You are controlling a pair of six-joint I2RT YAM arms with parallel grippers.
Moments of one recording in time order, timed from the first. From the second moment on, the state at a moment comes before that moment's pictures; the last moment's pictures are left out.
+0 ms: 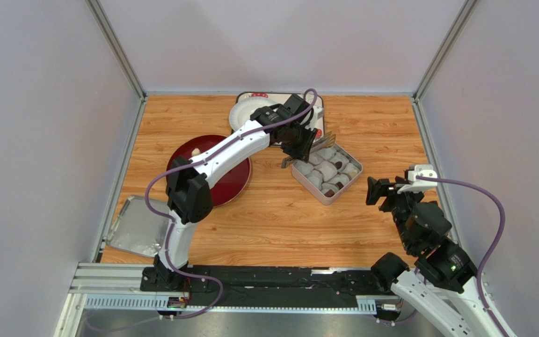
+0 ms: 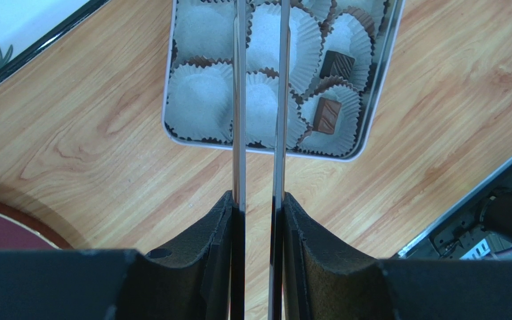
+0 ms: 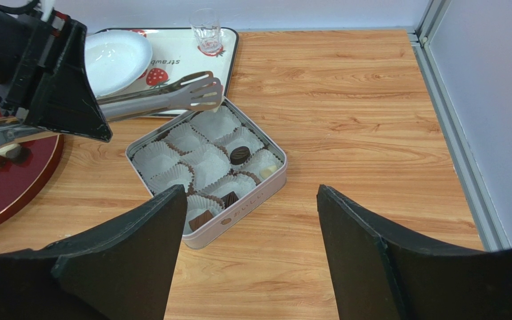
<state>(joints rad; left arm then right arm) -0.81 2.07 2.04 -0.91 0.15 -0.26 0.65 0.29 0.70 -0.54 0.57 0.14</state>
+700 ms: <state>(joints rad) -0.81 2.20 2.11 -0.92 0.09 -0.18 0.65 0.29 0.70 -0.54 0.57 0.14</state>
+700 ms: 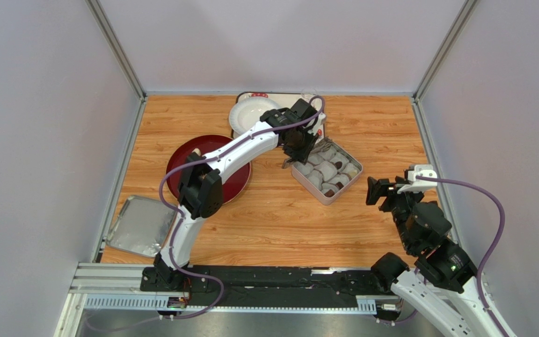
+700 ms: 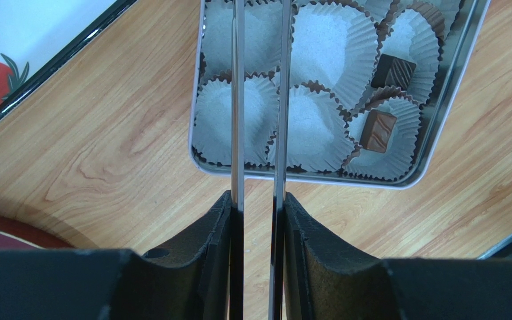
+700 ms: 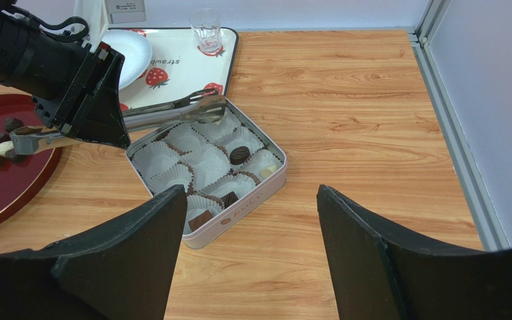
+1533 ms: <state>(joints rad) -0.81 2.20 2.12 -0.91 0.10 -0.18 0.65 0.29 0.69 -0.54 0.57 0.13</state>
